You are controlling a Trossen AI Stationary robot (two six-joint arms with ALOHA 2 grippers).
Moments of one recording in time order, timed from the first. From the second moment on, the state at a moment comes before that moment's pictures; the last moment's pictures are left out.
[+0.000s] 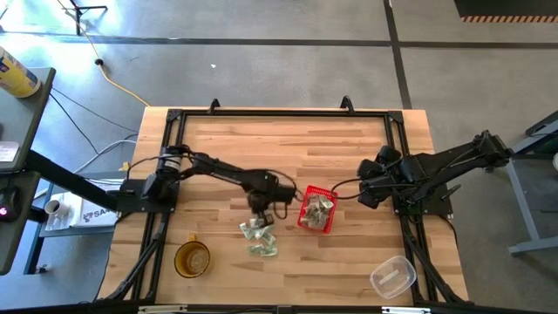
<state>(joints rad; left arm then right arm) -0.06 2.07 1.46 -1.01 0.01 -0.45 0.30 1.12 1.03 -1.37 0.52 0.70</state>
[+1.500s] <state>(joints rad) -0.23 2.10 1.65 -1.17 0.03 -0.24 0.30 1.07 1.03 -1.48 0.50 0.75</state>
